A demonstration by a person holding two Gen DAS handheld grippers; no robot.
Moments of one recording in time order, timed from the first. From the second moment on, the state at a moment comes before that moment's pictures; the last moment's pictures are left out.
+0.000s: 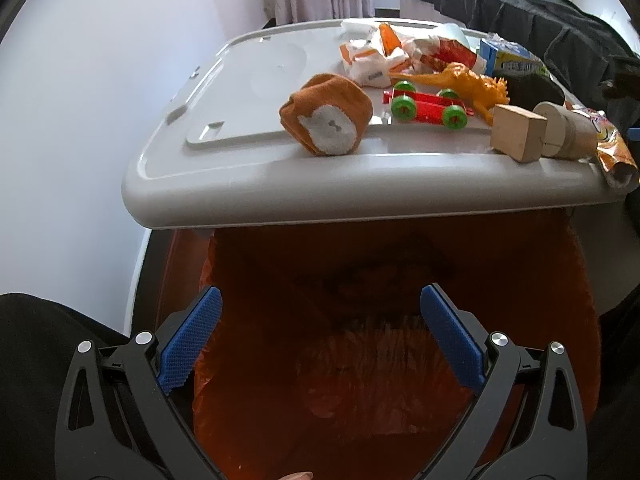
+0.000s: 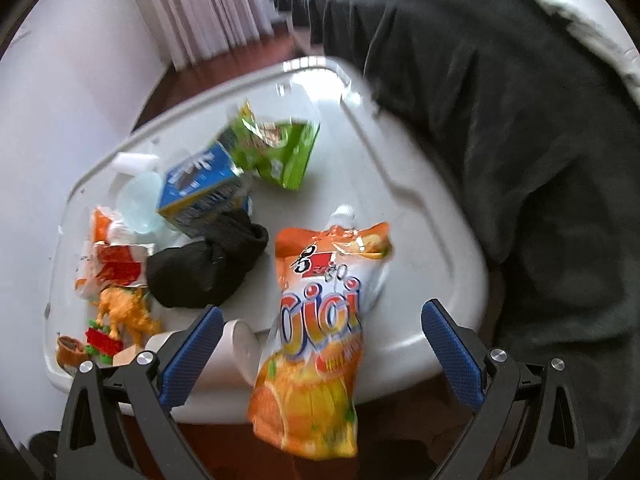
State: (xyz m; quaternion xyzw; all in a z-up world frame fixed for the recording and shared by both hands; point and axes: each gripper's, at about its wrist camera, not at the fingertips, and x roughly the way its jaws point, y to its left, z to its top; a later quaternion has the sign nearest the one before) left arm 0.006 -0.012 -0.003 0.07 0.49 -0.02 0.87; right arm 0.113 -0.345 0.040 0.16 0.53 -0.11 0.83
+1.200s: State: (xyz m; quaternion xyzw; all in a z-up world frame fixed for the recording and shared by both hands) left arm 0.109 -0.020 0.003 0.09 0.47 -0.03 0.88; right arm 0.078 -0.338 0.064 0.21 0.39 -0.06 0.90
